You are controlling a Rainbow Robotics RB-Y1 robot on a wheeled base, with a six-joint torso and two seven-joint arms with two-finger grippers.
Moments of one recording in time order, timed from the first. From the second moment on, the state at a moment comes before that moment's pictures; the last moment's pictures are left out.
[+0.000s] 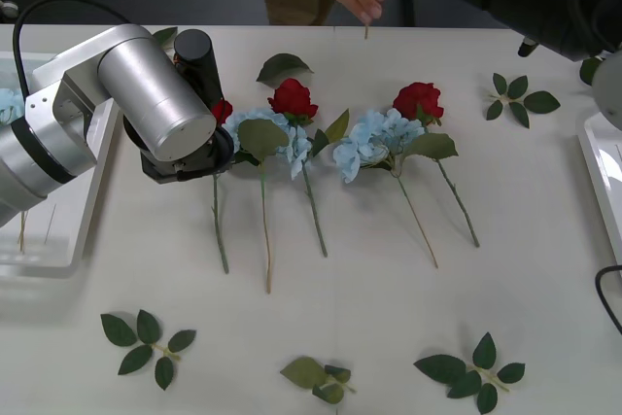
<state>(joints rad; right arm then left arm) -0.57 -0.63 0.12 -2.21 -0.72 0.85 1.28 -0.85 0.71 -0.77 -1.64 0.69 1.56 -0.44</state>
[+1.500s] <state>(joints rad) -0.54 -0.78 0.40 -1.30 -1.07 0.73 1.55 -0.73 0.57 -0.78 -1.40 0.44 1.29 -0.44</state>
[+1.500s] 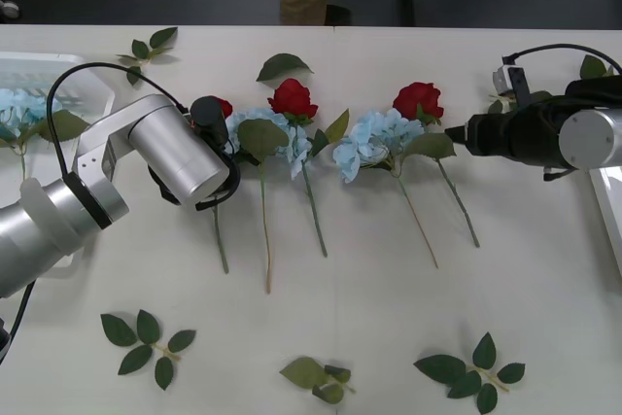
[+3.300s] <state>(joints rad) -0.55 -0.98 0.06 -1.52 -1.05 1.29 1.60 -0.73 0.66 -0.81 -1.60 0.56 1.42 -0.44</state>
